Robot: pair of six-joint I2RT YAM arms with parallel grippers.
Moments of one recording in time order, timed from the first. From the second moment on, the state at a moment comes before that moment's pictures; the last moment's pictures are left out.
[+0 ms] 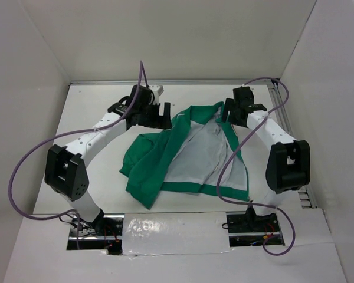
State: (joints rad) left arm -0.47 1.67 1.46 -0.56 0.16 -0.33; right arm 0.14 1.65 1.26 -0.49 0.22 0.36
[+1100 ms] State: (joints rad) left arm -0.42 2.31 1.97 -0.38 0.69 0.08; right arm 0.06 1.82 1.31 -0.35 -0.12 0.26
